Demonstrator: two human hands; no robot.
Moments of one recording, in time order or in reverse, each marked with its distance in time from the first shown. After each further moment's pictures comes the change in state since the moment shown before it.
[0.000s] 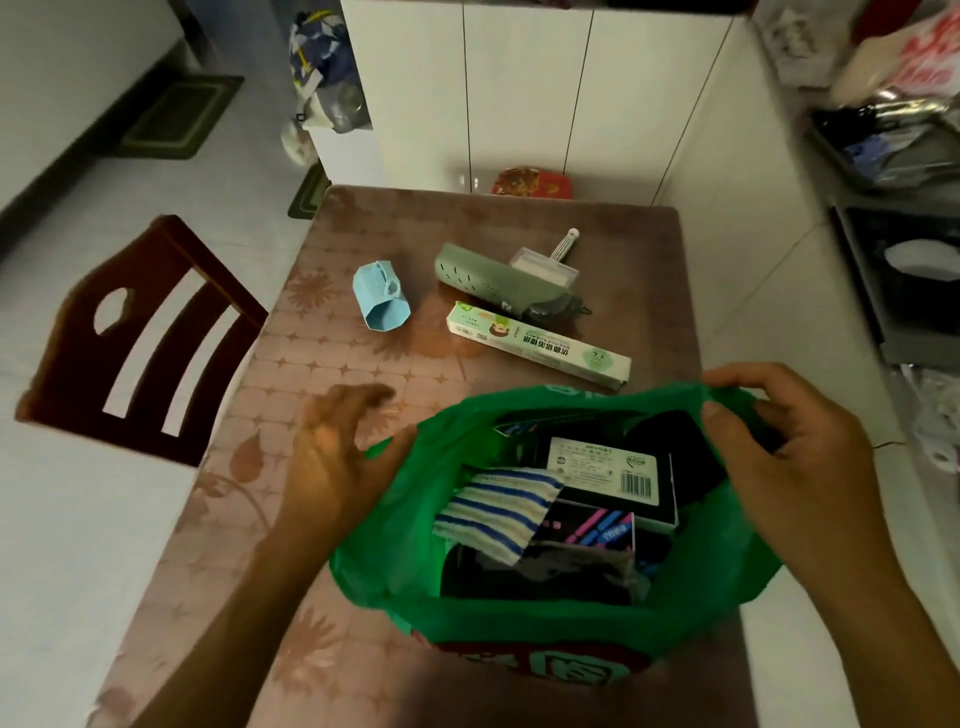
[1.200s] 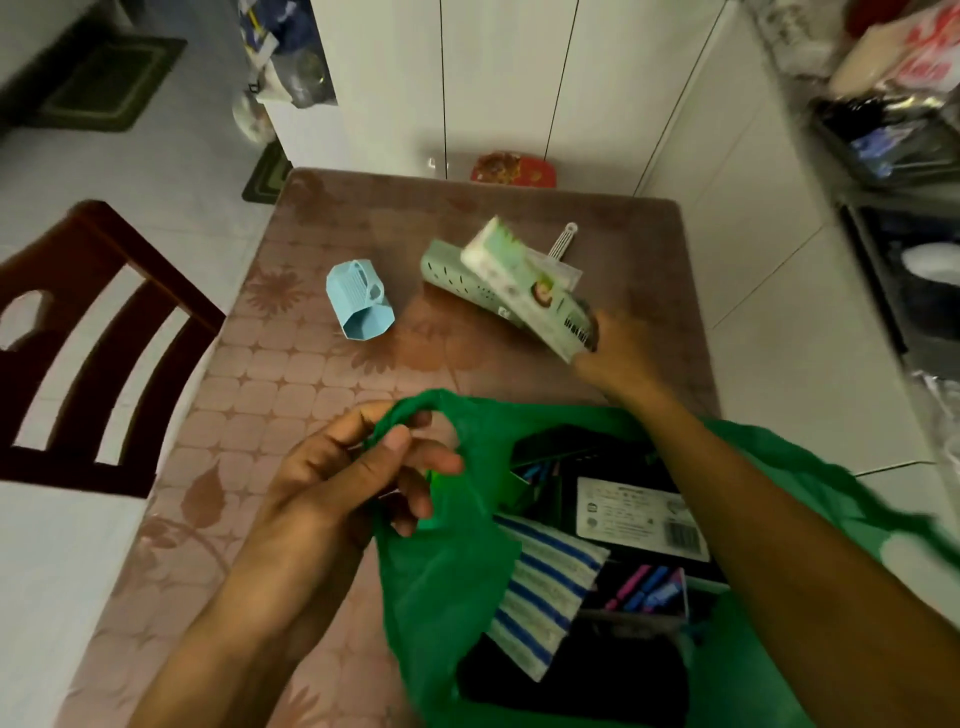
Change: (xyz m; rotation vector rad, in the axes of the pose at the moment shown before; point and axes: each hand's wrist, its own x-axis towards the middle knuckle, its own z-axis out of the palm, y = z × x) left_hand 0.032 0.025 -0.034 -1.334 -0.325 -0.439; right_hand 0.196 0.121 0.175 -0.499 -0.265 0.136
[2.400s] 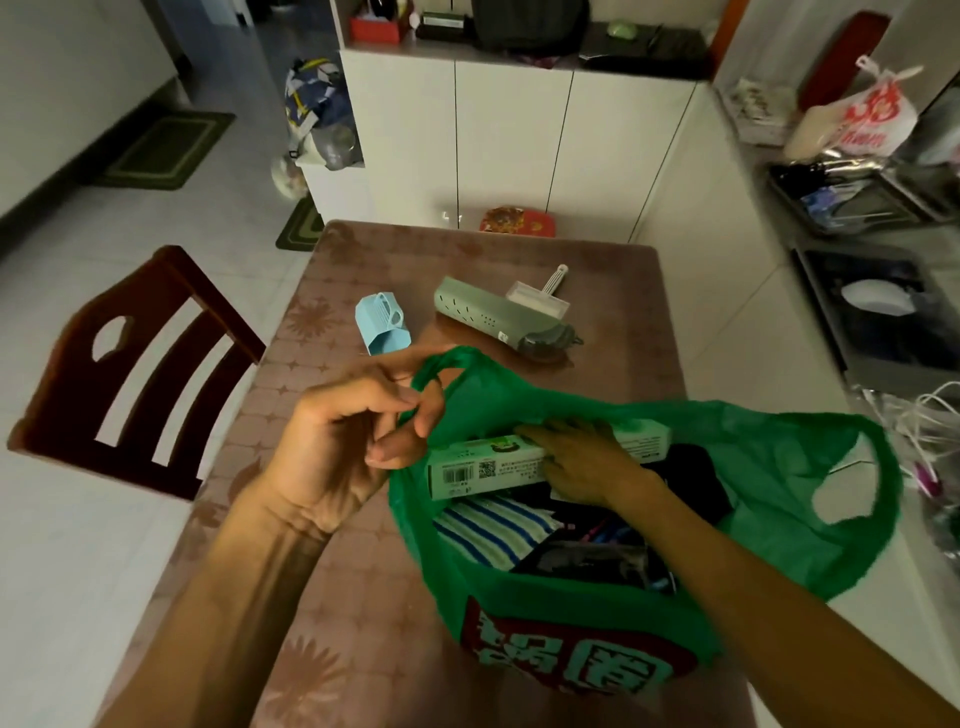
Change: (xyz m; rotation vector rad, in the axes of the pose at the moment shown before) left_hand -0.025 0.052 0.014 -0.233 -0.386 -0.025; right_hand -0.142 -0.007 -0.007 -0.539 -0.420 -0.430
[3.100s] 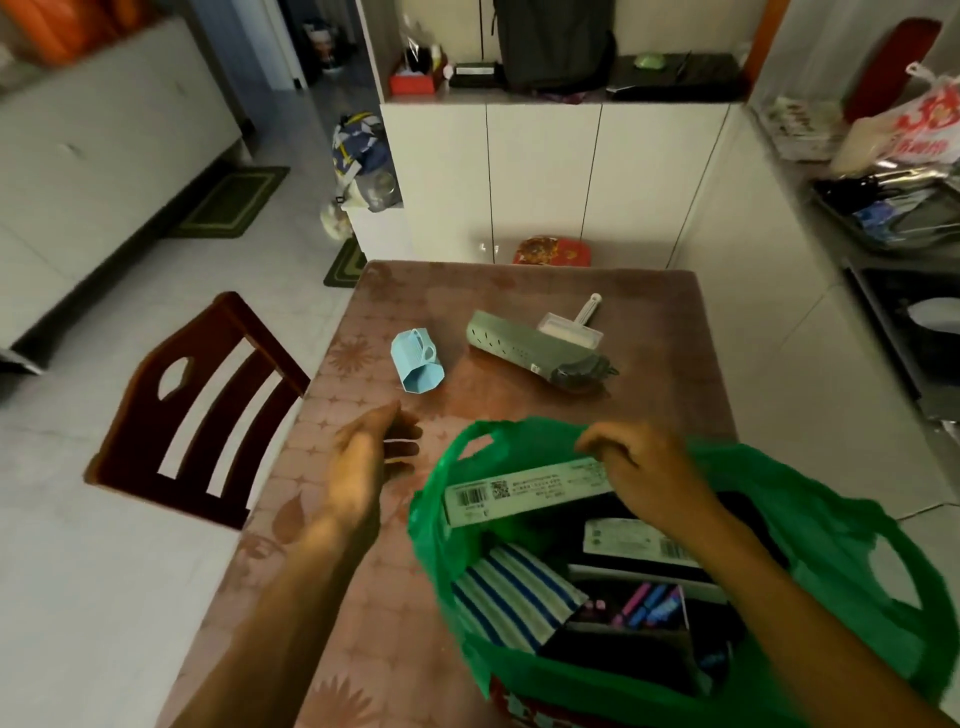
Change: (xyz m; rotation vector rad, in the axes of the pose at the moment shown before) left_hand 0.027 -0.033 -0.040 0.494 0.798 -0.021; right_hand -0.035 -0.005 -0.052 0.632 0.524 -0.018
